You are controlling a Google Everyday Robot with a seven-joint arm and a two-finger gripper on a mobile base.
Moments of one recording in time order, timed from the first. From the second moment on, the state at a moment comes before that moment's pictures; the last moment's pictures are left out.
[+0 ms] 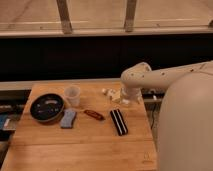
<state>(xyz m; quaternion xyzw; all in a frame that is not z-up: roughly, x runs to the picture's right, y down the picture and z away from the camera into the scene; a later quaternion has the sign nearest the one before) 0.119 0.074 0.808 -0.19 0.17 0.71 0.66</state>
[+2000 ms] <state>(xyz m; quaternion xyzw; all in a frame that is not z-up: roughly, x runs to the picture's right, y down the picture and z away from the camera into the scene) 0.119 0.073 0.808 -0.19 0.17 0.71 0.66</state>
